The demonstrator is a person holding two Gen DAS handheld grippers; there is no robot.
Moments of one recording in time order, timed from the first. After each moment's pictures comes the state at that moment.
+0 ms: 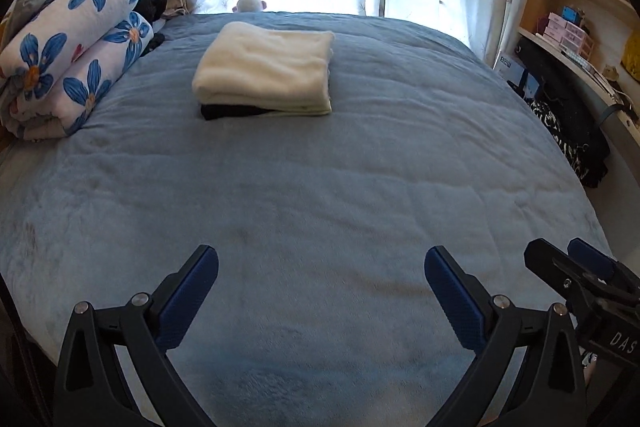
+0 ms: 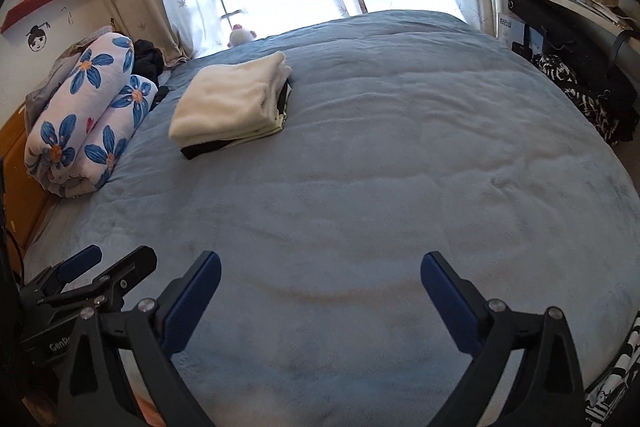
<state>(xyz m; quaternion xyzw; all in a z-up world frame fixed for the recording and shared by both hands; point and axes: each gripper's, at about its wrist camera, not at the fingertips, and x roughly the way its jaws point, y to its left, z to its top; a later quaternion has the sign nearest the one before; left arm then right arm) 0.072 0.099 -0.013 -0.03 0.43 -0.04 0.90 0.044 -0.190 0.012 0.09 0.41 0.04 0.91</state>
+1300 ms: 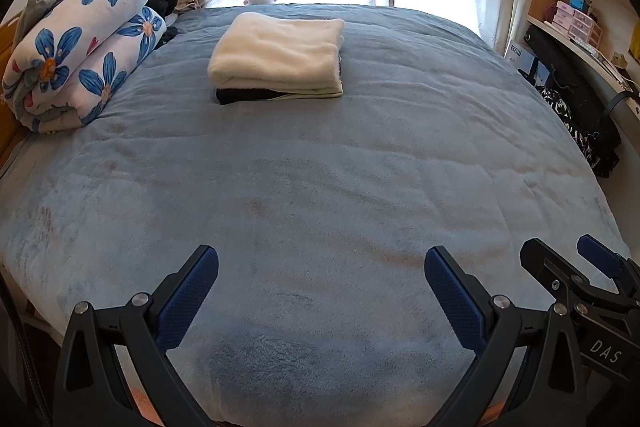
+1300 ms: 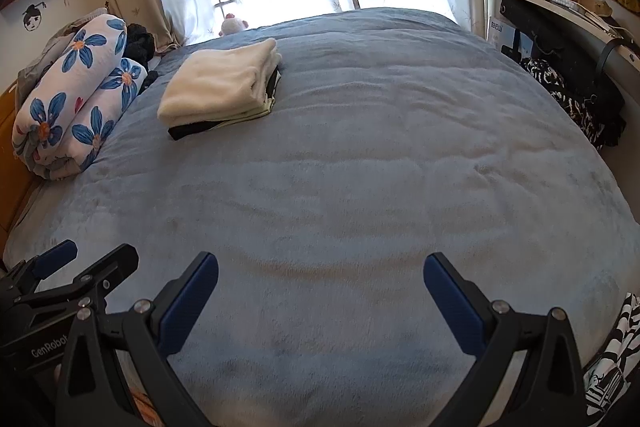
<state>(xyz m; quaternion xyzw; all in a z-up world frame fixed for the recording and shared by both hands) 0.045 0.099 -0.018 -0.01 0.44 -0.02 0.90 0.024 -0.186 0.001 0.07 0.42 0.02 0.90</state>
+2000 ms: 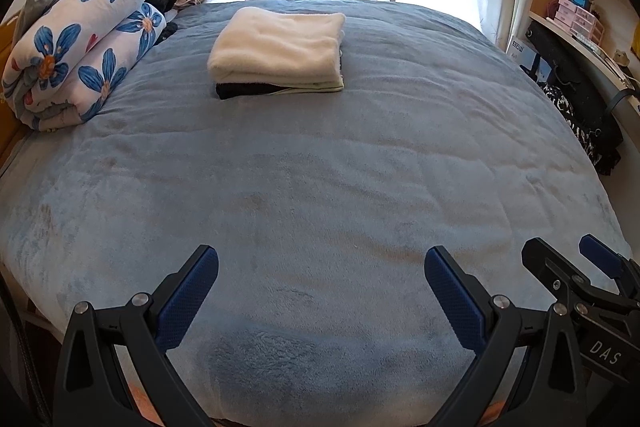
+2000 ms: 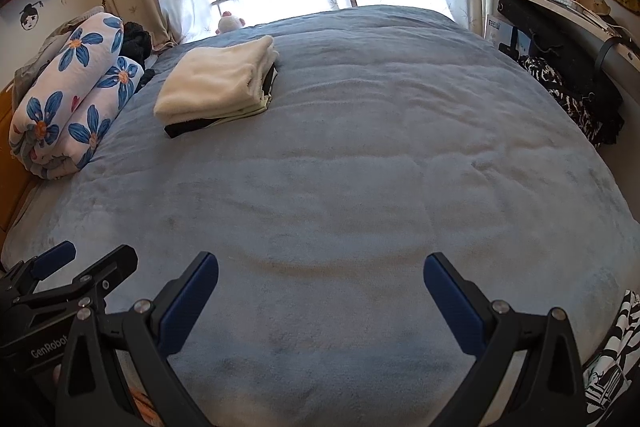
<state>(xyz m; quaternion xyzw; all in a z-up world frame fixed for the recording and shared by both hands) 0.045 0.098 -0.022 -0.01 0.45 -0.01 0.89 0.024 -0.185 -0.003 0.07 0.43 0.01 0.90</state>
